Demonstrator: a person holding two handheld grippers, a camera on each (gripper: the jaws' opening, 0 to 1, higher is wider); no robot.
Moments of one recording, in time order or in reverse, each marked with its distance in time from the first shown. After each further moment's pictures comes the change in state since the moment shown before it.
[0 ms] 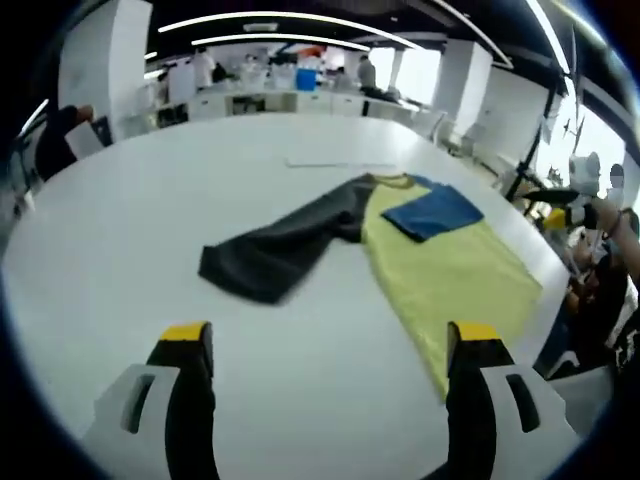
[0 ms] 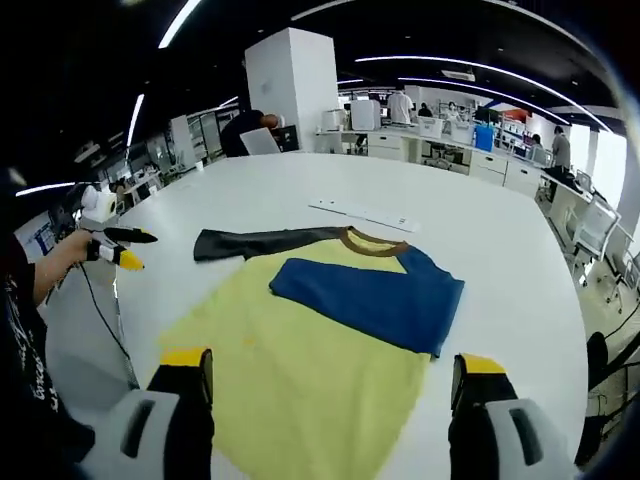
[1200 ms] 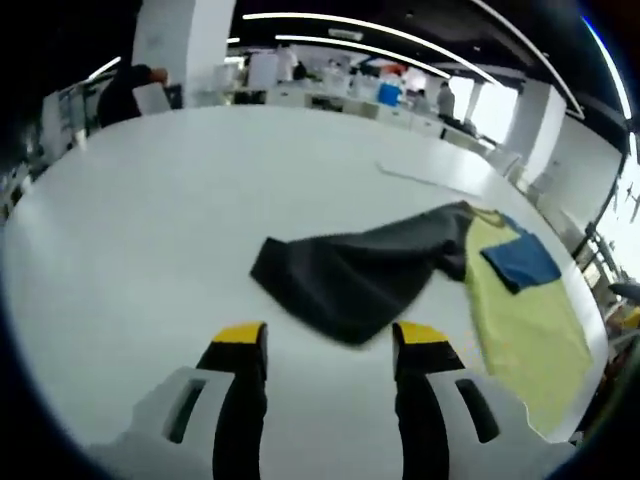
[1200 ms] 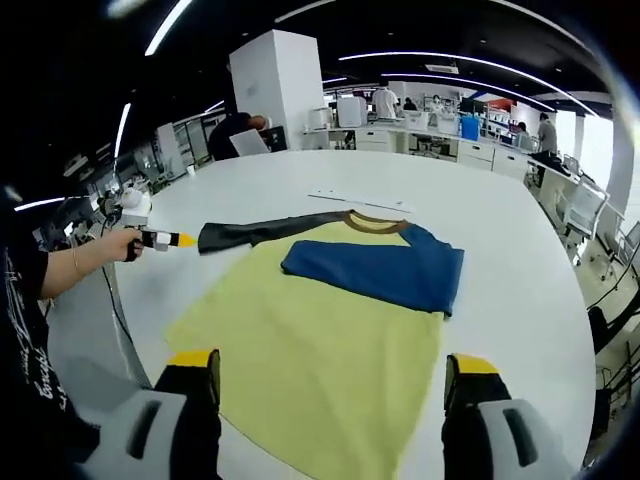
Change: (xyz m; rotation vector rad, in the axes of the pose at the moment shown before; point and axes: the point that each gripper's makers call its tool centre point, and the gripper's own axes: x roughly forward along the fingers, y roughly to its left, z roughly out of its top) left arm 0.069 0.074 -0.008 -0.234 -0.064 0.233; right arm -0.010 0.013 -0.032 0.065 0.018 -0.050
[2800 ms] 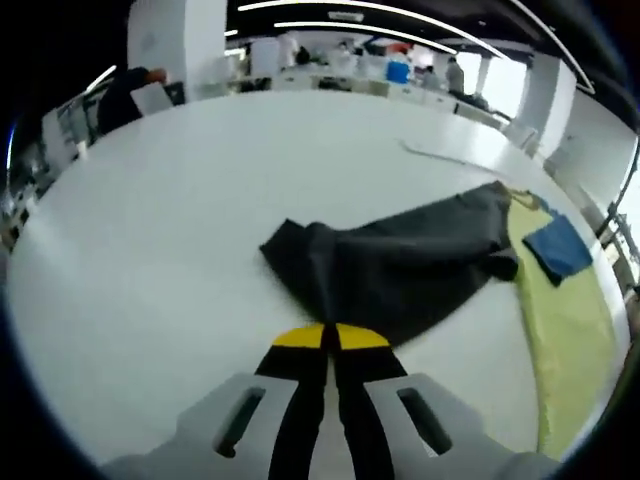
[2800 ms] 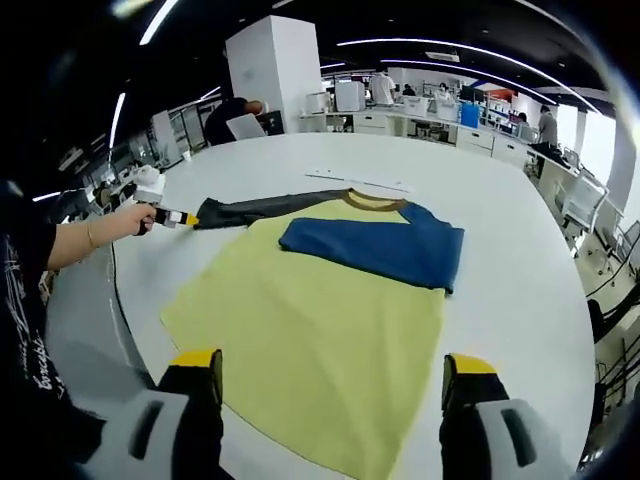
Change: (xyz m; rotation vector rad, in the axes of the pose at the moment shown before) left arm 0.027 0.020 0.005 0.094 0.098 0.076; right arm 0.000 0.001 -0.018 -0.005 0.063 -0.013
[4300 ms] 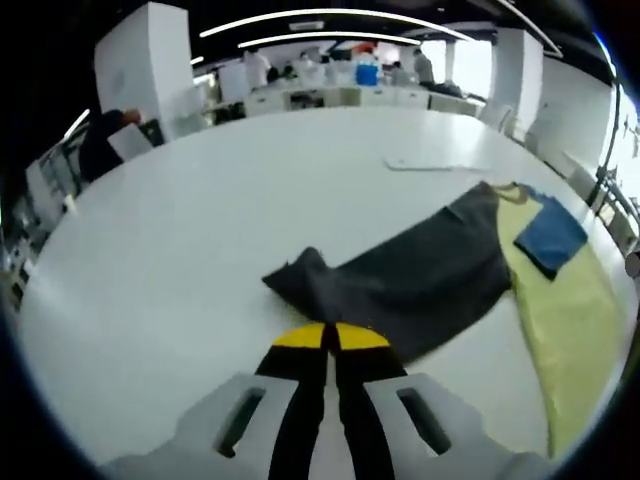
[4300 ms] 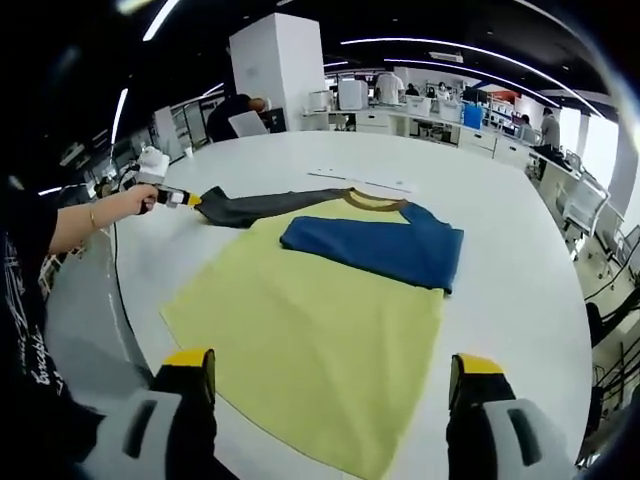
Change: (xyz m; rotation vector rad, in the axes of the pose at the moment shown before) left arm -0.009 -0.002 0.048 0.171 -0.057 -0.021; right arm -0.003 0.000 -0.003 -0.008 0.011 0.001
